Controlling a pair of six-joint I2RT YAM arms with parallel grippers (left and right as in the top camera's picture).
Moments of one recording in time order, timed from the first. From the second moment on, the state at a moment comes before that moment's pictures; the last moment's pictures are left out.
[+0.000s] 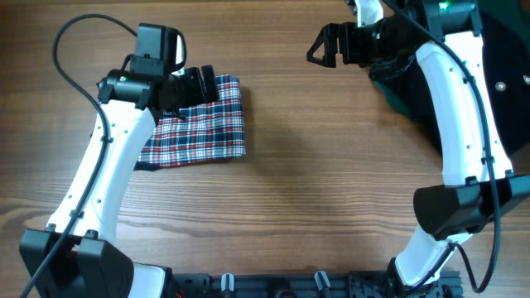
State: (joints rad) left arm -0.17 1.59 1.42 -0.87 0.05 -0.36; right arm 0.18 1.94 2.15 -1.38 -0.49 0.07
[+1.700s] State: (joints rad) left arm -0.17 1.59 1.42 -0.87 0.08 -0.36; right arm 0.16 1.94 2.03 -1.21 -0.40 0.16
